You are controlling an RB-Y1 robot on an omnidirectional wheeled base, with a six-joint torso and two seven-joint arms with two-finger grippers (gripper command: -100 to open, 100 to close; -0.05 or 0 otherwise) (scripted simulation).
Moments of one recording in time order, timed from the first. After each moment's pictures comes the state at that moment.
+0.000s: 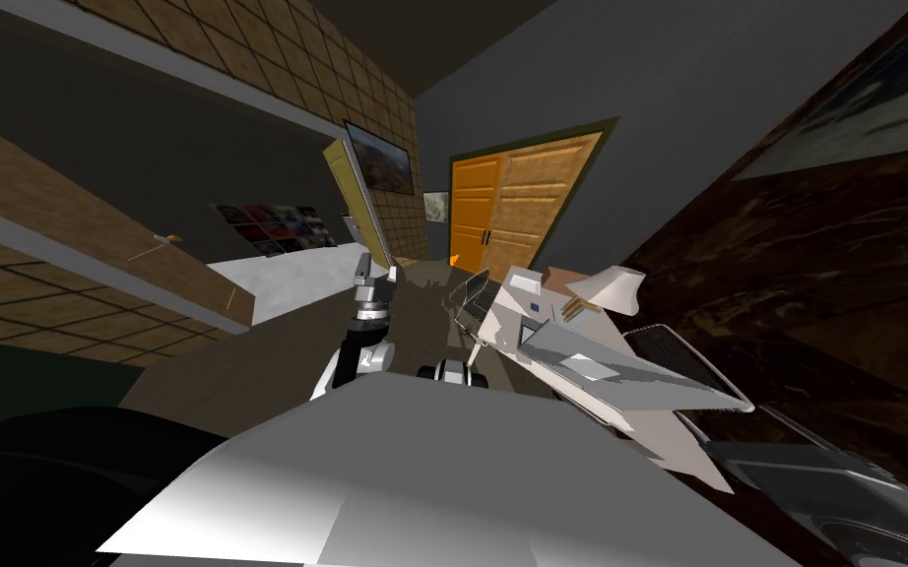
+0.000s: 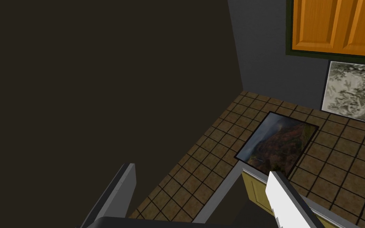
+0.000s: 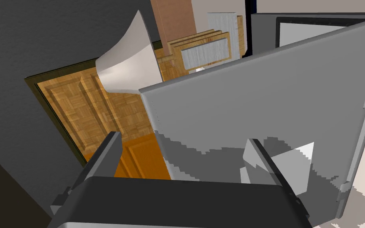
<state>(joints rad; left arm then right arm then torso) 0.45 0.01 -0.02 -2.34 -0.06 -0.45 0.17 1.22 -0.32 -0.77 -2.28 1.27 -0.24 0.58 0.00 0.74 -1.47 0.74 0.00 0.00</state>
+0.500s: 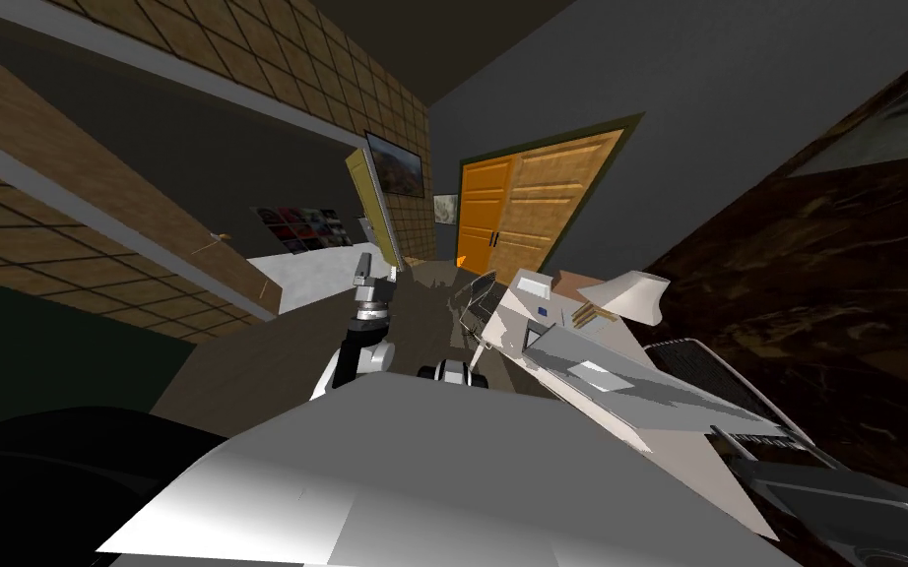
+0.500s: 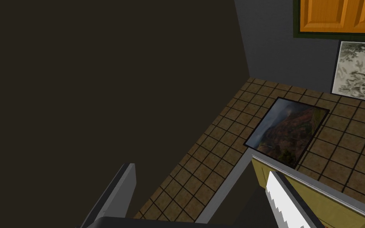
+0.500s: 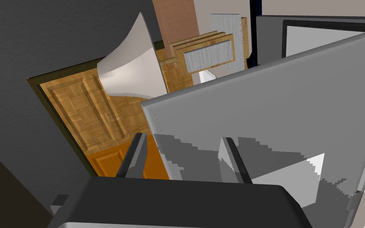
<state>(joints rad) 0.45 0.01 -0.02 -2.34 -0.06 -0.45 0.17 1.25 -0.30 -0.78 -2.27 1.27 -0.20 0.56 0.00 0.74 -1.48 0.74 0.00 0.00</state>
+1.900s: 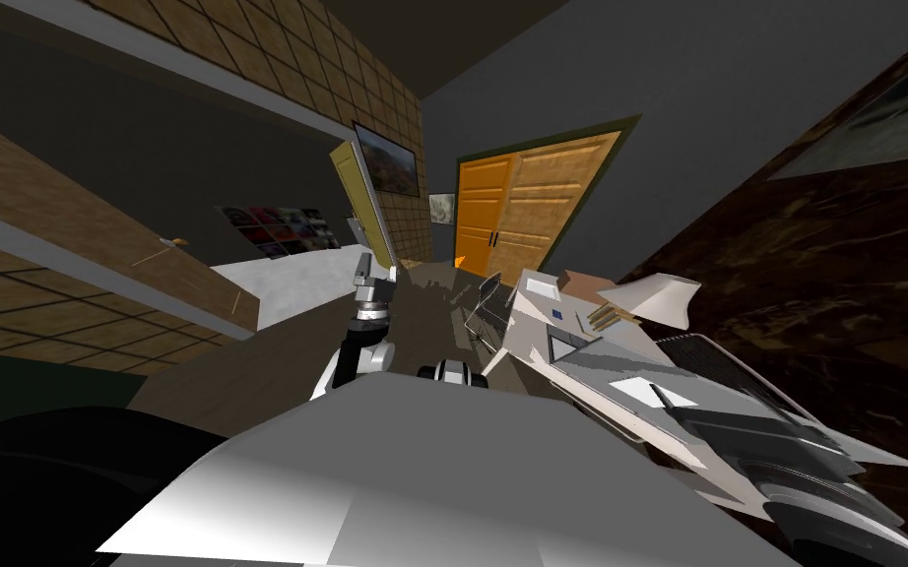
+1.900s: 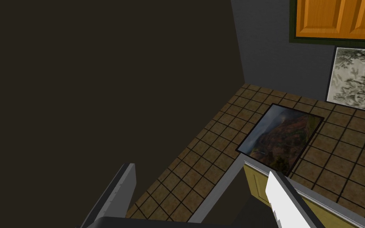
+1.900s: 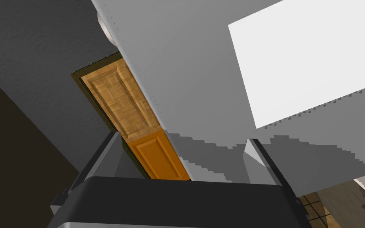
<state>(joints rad) 0.45 0.01 -0.02 -2.34 -0.06 -0.45 0.17 1.03 -0.26 -0.72 -2.24 1.23 -0.17 0.61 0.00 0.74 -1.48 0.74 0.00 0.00</state>
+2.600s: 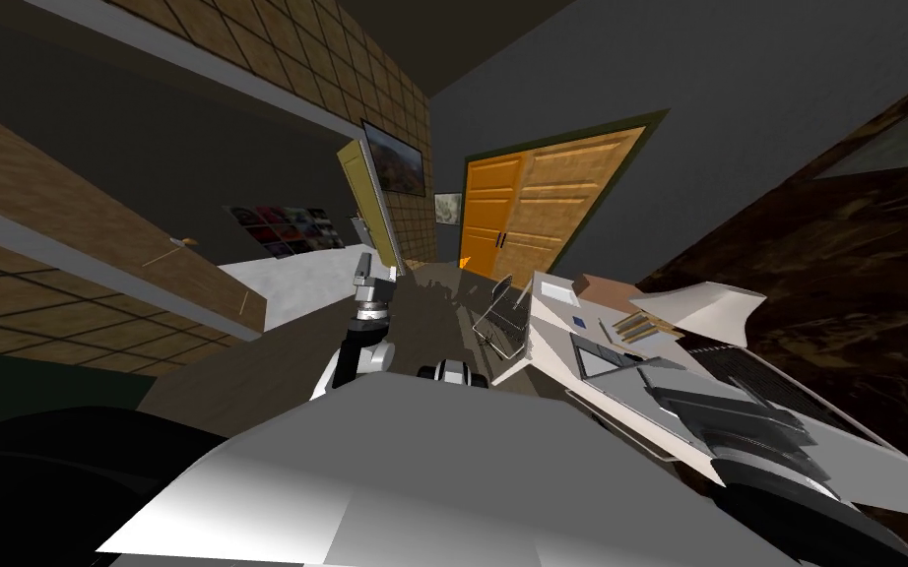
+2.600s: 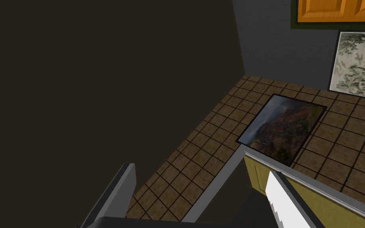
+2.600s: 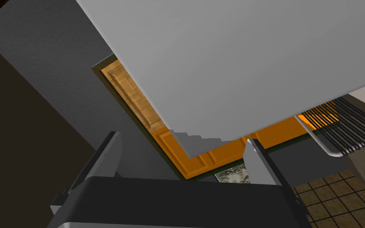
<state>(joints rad) 0.45 0.01 -0.02 -2.34 -0.06 -0.45 0.17 0.90 -0.23 -0.68 -2.21 1.20 -0.11 0.62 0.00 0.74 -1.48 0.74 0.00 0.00</state>
